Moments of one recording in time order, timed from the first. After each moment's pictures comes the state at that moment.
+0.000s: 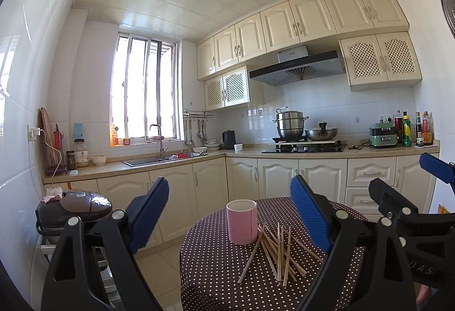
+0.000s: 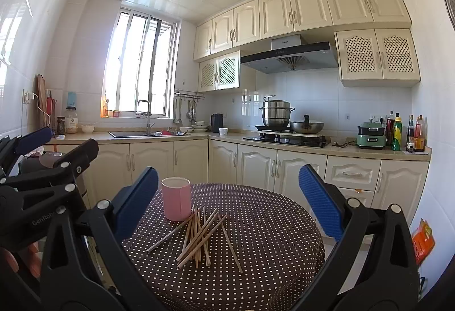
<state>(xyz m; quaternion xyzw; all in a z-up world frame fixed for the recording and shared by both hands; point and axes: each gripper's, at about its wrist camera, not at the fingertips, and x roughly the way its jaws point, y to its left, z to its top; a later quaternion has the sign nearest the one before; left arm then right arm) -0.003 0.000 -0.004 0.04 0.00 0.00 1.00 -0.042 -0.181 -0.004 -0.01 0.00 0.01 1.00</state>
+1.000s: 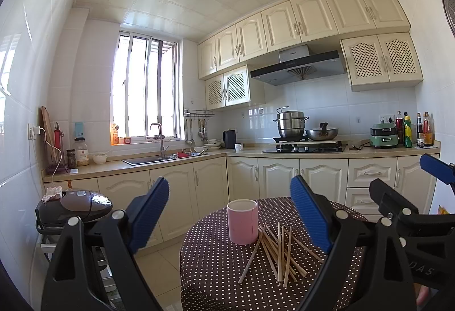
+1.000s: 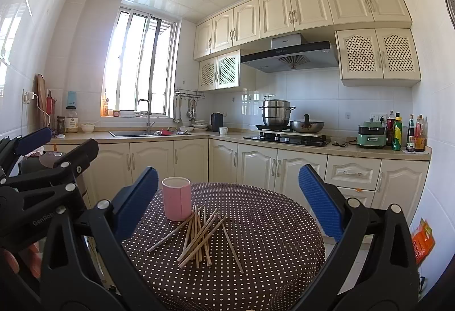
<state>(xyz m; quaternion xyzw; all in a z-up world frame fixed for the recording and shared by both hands) -0.002 0.002 -0.004 0.04 0.00 0.00 1.00 -0.041 -0.180 -0.005 -0.01 0.01 0.01 1.00</state>
